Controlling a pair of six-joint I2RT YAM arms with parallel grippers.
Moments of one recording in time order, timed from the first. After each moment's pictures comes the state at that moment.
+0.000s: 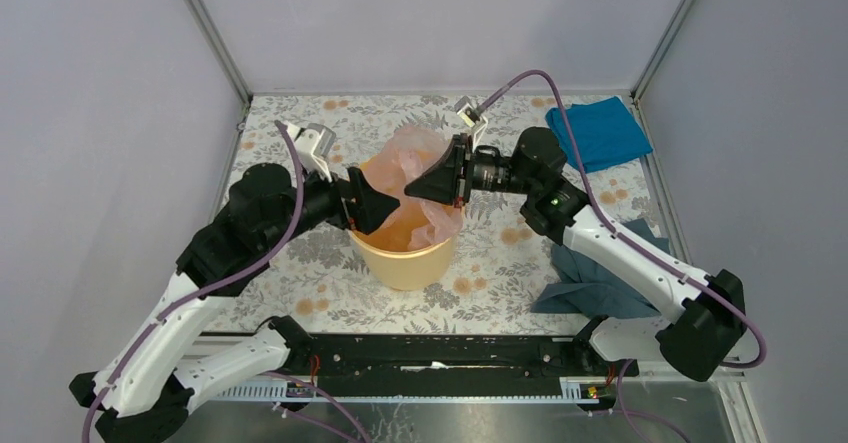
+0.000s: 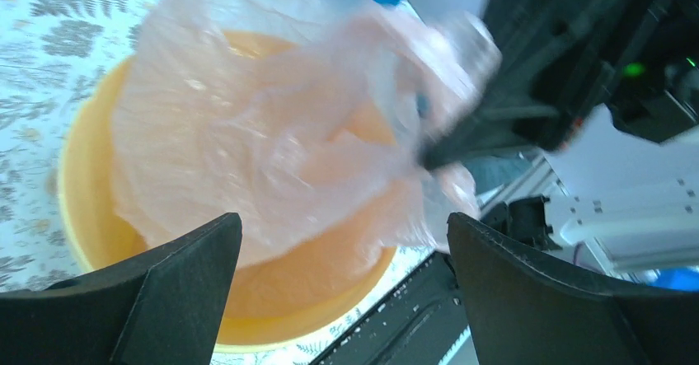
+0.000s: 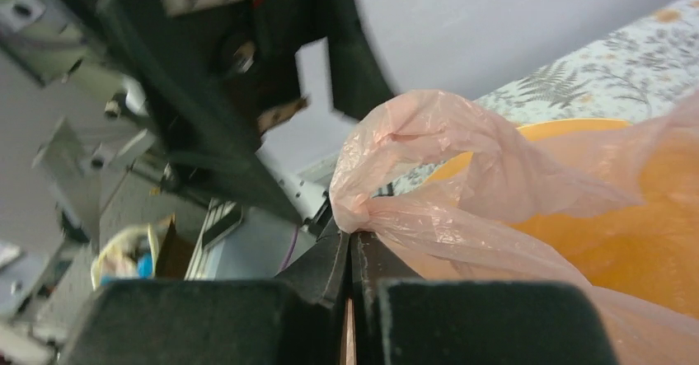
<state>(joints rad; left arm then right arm) -0.71 0.81 1.19 -0.64 0.12 -0.46 0.72 1.31 1.09 0.32 -0.72 0.68</state>
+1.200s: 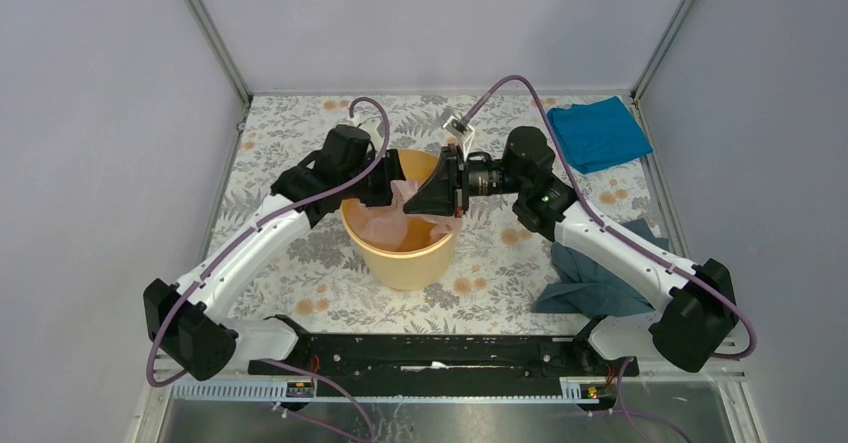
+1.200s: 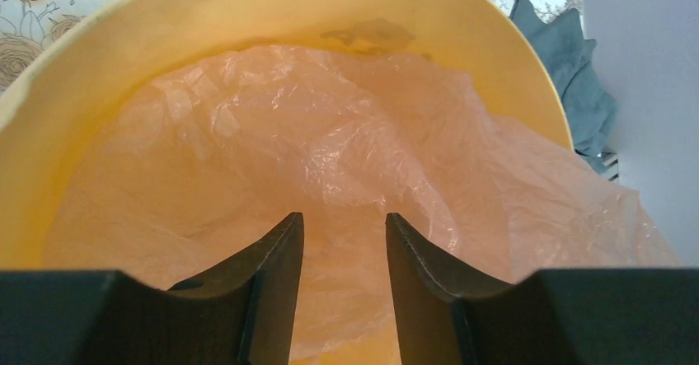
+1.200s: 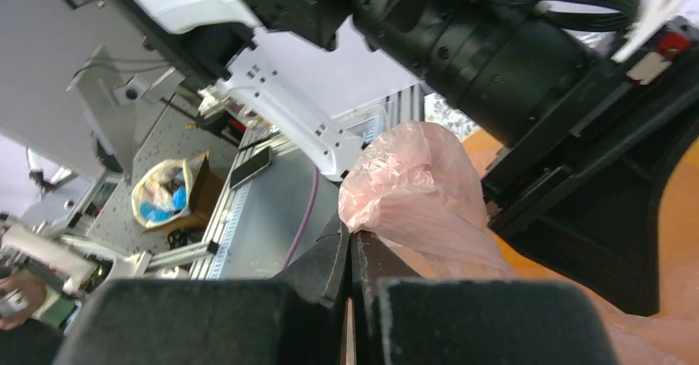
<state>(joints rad) -0.57 1.26 1.21 -0.63 0.19 -0.58 0.72 1.33 1.09 0.32 -0.98 0.62</state>
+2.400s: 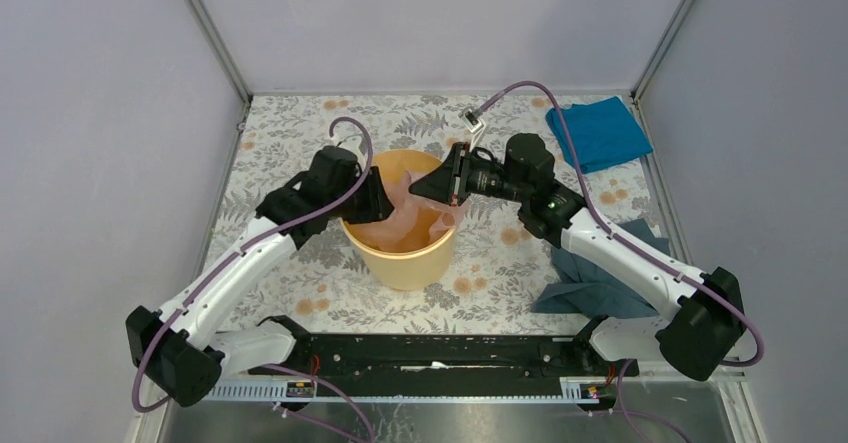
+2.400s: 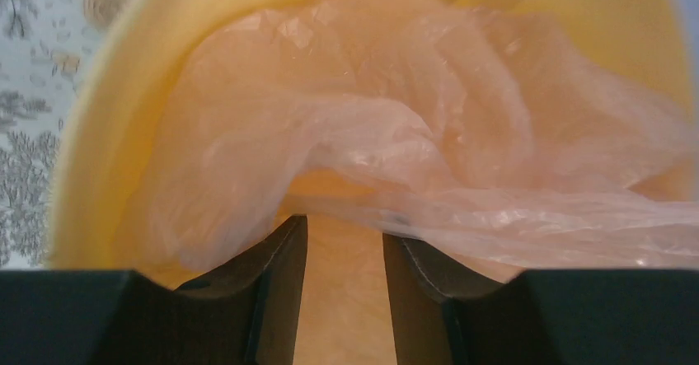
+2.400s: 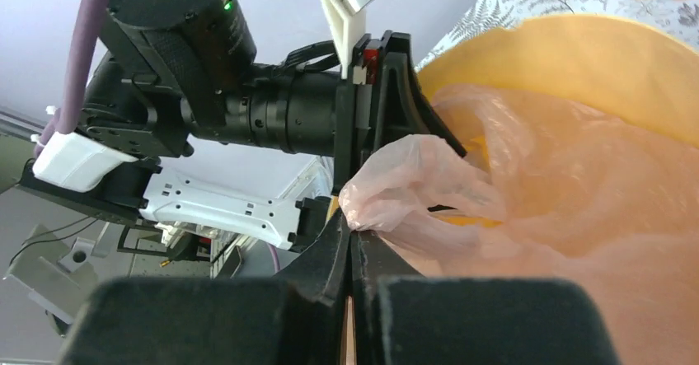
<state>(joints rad) -0.56 1.12 1.11 -0.68 0.06 -0.59 0.72 1.29 1.06 0.18 -0.57 0.76</state>
